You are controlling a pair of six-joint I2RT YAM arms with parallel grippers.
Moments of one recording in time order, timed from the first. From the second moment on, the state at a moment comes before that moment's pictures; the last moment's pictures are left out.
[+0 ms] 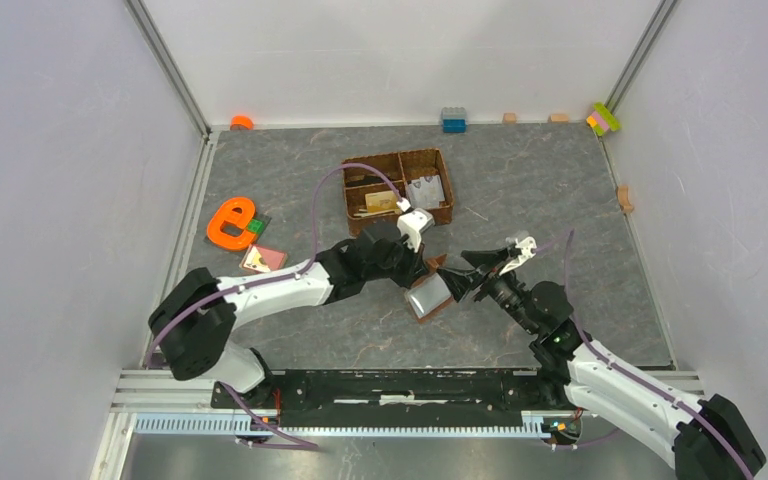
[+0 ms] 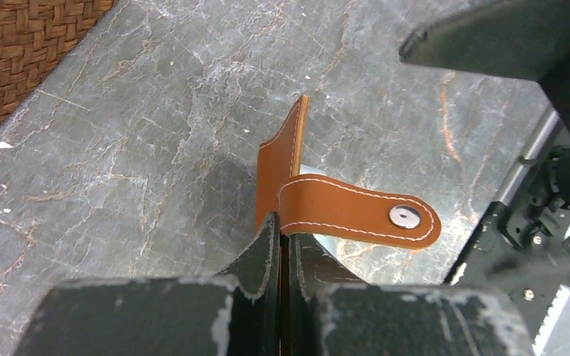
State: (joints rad) left arm -0.92 1.51 0.88 0.08 0.11 -0.26; right arm 0.67 0.69 0.13 0.63 -0.06 0.38
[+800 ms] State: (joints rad) left arm -0.79 0.99 0.42 0.57 0.14 -0.54; right arm 0.67 0.71 0.07 0.76 -0.05 0.40
